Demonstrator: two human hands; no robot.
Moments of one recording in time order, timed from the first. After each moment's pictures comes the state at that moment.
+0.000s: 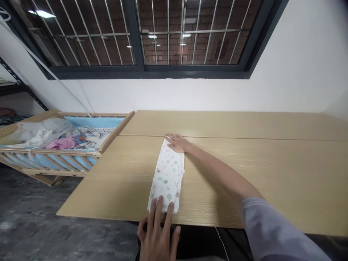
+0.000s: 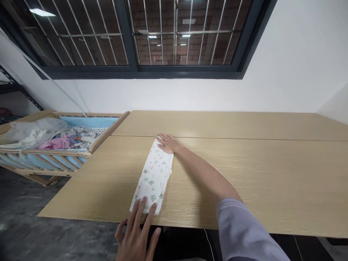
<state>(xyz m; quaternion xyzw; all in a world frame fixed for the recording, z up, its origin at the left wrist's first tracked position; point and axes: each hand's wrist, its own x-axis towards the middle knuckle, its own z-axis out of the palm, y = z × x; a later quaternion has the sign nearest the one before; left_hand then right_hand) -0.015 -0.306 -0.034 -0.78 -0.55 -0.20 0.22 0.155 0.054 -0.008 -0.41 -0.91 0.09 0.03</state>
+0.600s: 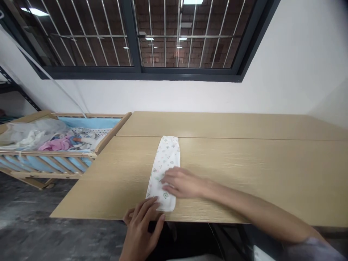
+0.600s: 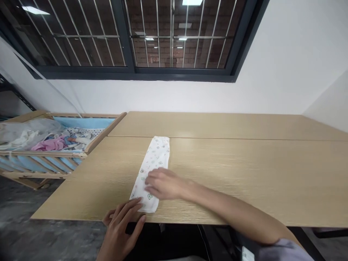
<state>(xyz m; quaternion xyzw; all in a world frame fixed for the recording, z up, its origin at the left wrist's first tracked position) -0.051 -0.281 -0.025 -0.80 -0.52 -0.29 0.12 0.161 -0.158 0.058 -0.23 -0.96 0.11 0.12</state>
